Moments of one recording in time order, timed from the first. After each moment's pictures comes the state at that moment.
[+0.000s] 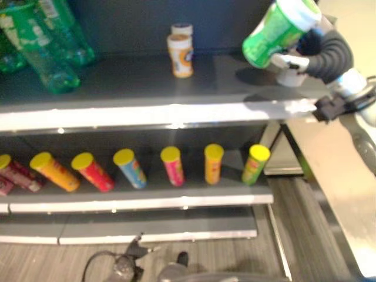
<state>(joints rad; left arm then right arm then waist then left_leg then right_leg) 0.07 0.30 -0.16 1.00 0.14 -0.11 0.08 -0.75 -0.97 0.27 -0.08 0.63 -0.20 0.19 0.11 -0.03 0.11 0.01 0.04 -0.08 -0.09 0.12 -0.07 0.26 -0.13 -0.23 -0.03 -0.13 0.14</state>
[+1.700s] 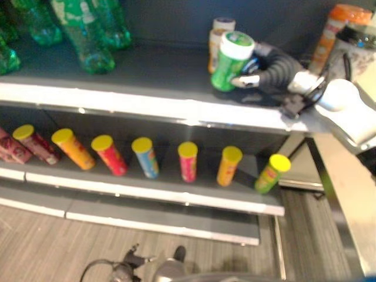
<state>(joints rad) 0.05 0.31 -0.19 1.12 0.14 -0.10 0.12 -1.01 -0.96 0.62 0.07 0.55 -0.14 0.23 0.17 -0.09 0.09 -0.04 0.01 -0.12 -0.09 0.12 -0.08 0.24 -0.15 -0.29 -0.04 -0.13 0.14</state>
